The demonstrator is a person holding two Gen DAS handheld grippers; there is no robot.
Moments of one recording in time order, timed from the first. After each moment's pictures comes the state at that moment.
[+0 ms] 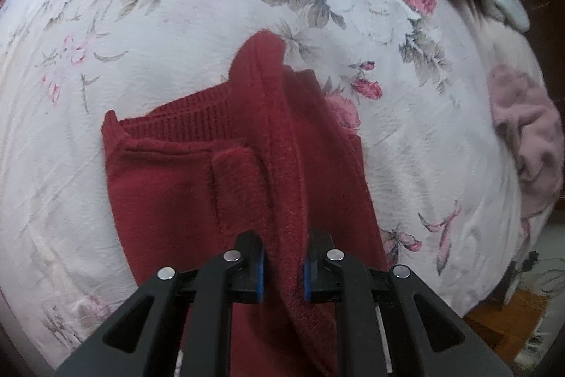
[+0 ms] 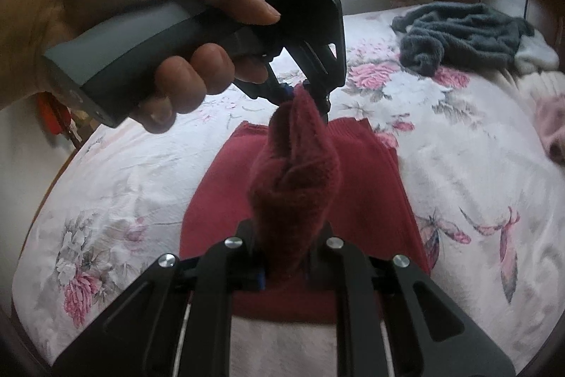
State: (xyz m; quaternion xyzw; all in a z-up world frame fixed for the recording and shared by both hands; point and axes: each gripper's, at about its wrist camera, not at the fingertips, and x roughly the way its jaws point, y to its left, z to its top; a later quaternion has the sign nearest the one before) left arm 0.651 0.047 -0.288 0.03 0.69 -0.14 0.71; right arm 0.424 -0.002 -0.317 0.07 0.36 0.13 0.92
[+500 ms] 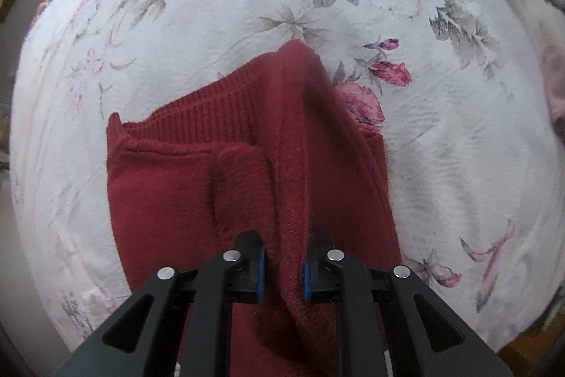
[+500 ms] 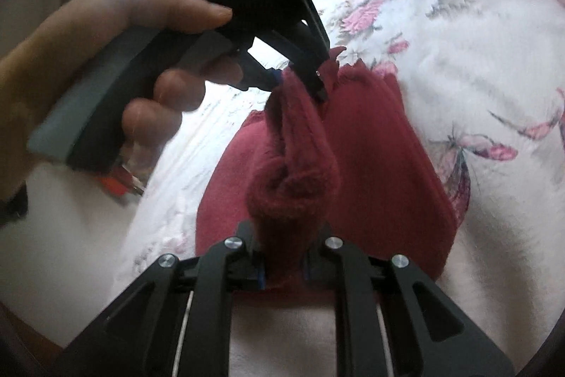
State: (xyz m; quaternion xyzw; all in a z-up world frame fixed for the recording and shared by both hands) left arm 0.641 -0.013 -0.328 0.13 0.67 -0.04 0.73; right arm 0.435 -0.081 -0.387 0.29 0.38 0.22 0.85
